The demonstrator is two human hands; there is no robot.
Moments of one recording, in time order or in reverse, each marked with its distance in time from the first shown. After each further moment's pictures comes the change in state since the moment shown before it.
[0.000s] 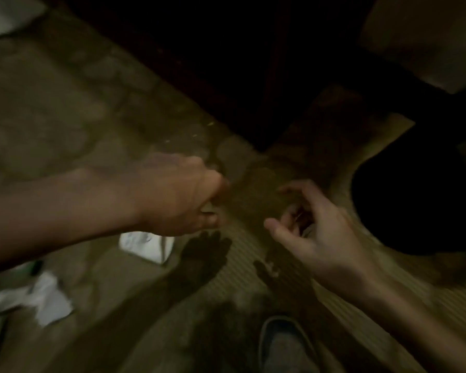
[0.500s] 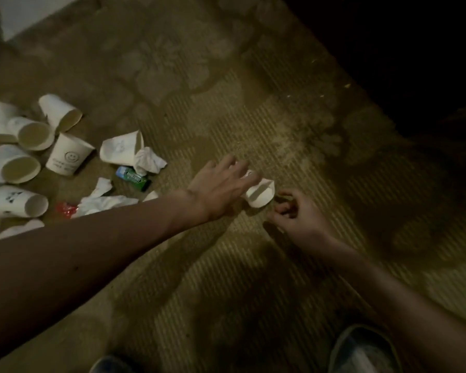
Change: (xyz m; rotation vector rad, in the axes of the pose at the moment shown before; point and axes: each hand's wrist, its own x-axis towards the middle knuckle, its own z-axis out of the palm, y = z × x) left_hand -0.024 -0.067 0.199 -0.045 0.030 -0.322; right_hand 0.058 0.021 0.191 0.150 -0.484 0.186
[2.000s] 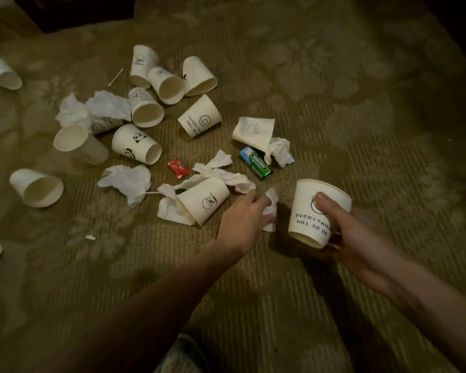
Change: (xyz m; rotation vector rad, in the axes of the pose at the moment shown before) left_hand -0.127 -0.052 0.163 -0.822 0.429 -0.659; right_hand 0.004 -0.098 0.148 0.410 -0.214 0.190
